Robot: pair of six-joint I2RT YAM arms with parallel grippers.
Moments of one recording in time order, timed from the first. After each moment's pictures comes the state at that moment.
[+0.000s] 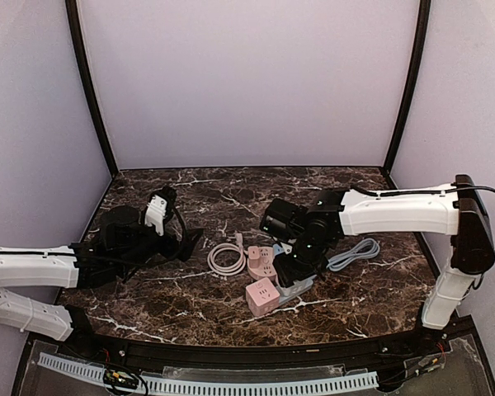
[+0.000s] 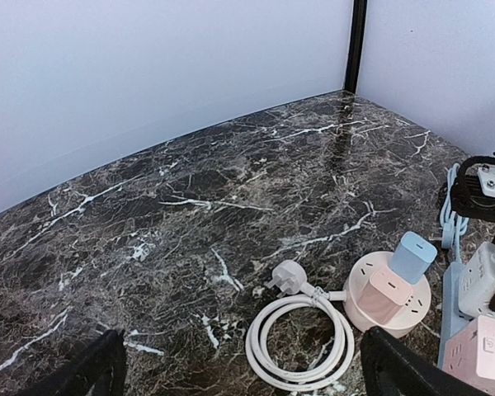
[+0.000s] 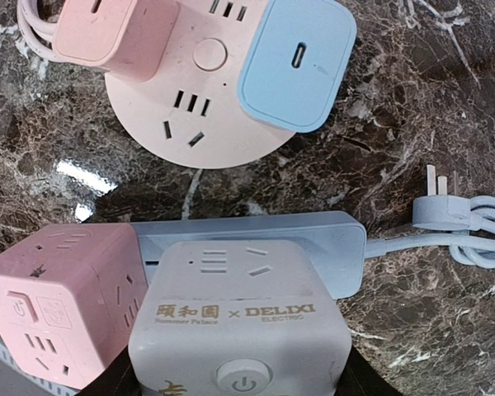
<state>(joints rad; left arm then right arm) -0.83 1.08 0.49 0.30 -0.26 -0.08 1.08 1.74 1.34 -0.99 0.09 0.62</state>
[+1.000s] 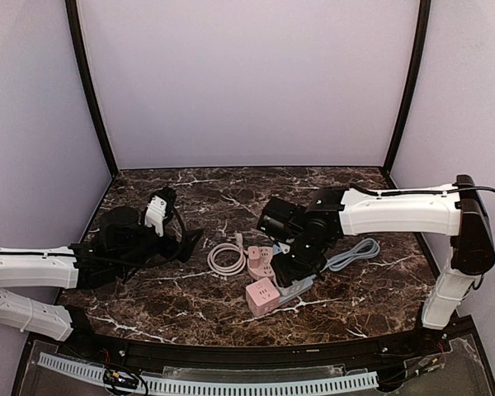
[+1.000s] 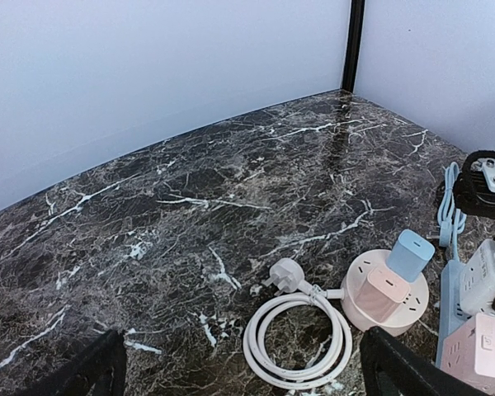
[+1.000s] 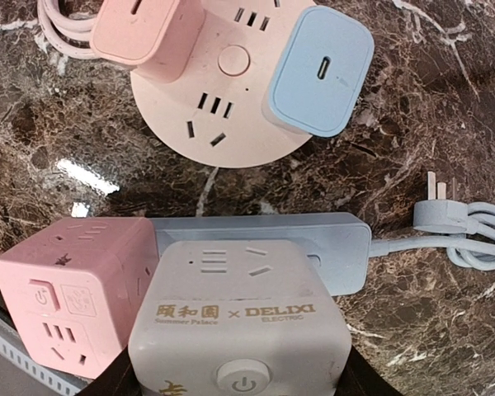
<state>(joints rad) -0.83 1.08 0.48 0.30 -0.25 -0.09 1.10 1.74 1.37 -1.02 0.11 0.61</state>
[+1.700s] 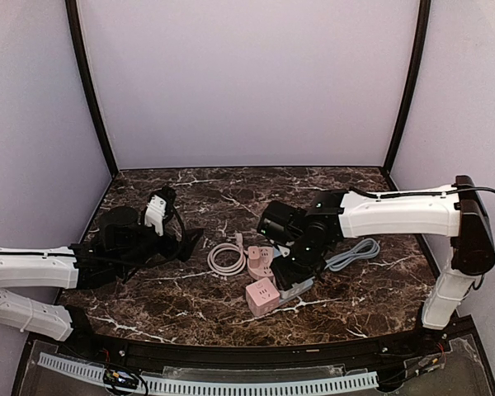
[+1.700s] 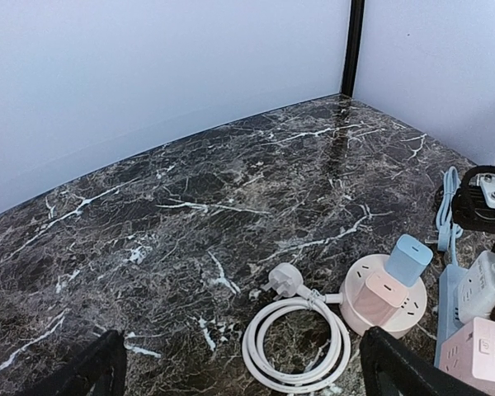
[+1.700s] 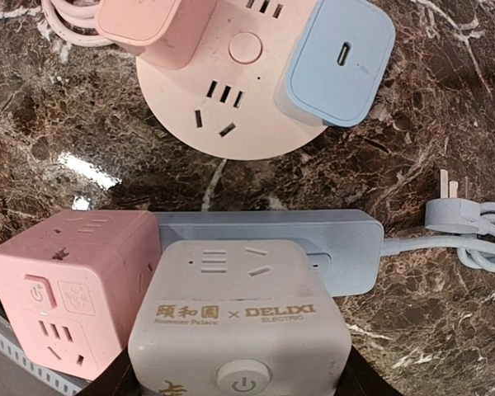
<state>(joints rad) -0.83 1.08 0.48 0.31 -0.25 -0.09 1.11 1.74 1.34 -0.99 0.09 0.60</state>
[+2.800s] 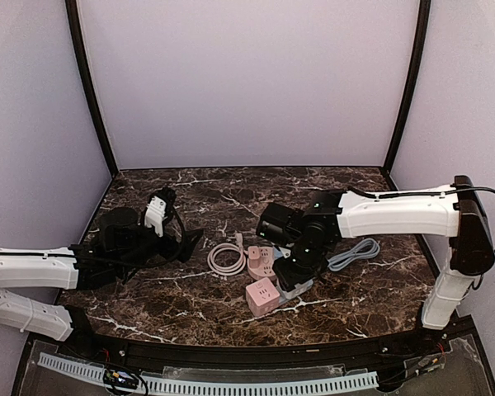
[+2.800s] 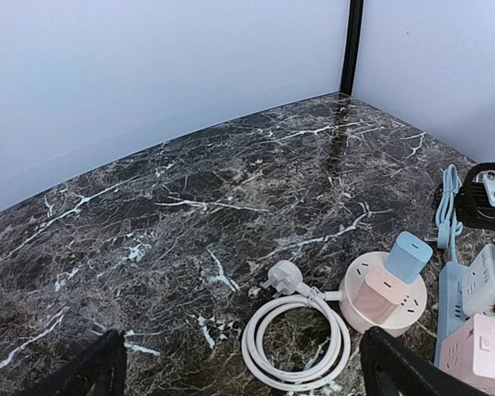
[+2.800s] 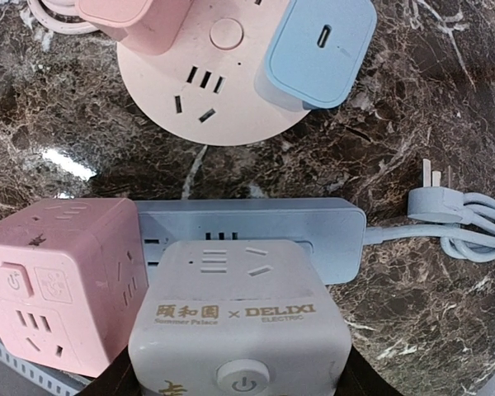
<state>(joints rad) -0.83 1.08 0.47 0.31 -0.25 -0.09 1.12 1.75 1.36 -1.05 0.13 0.59</state>
